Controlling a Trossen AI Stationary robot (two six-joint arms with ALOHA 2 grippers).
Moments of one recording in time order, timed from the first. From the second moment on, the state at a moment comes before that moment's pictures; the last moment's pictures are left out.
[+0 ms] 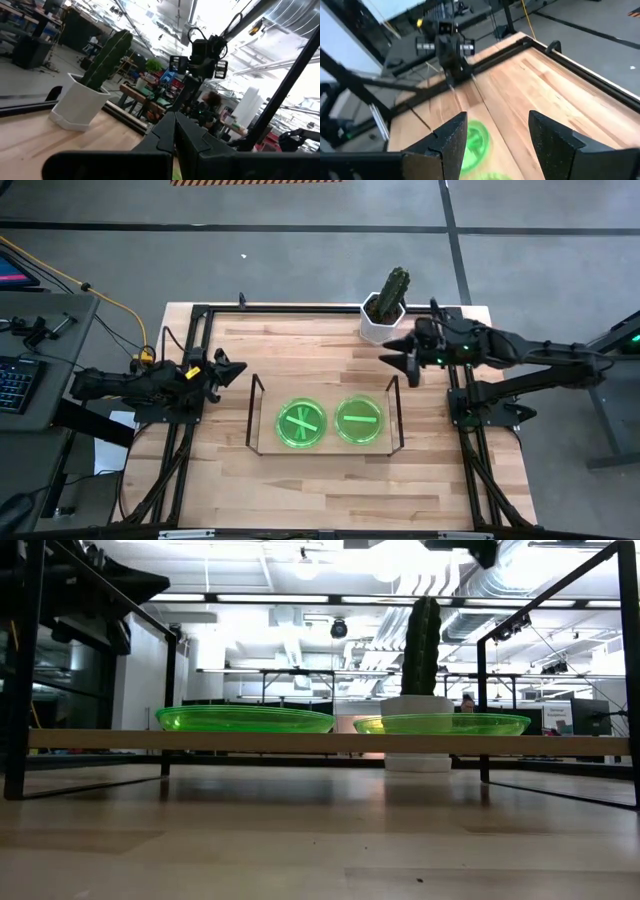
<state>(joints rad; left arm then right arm) -0.06 0.09 0.01 0.35 -0.30 -0.47 -0.05 0.92 1.03 -0.43 0.12 0.43</state>
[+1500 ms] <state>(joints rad) -0.06 0.09 0.01 0.35 -0.30 -0.47 0.05 0.03 0.01 0.03 0.15 0.39</state>
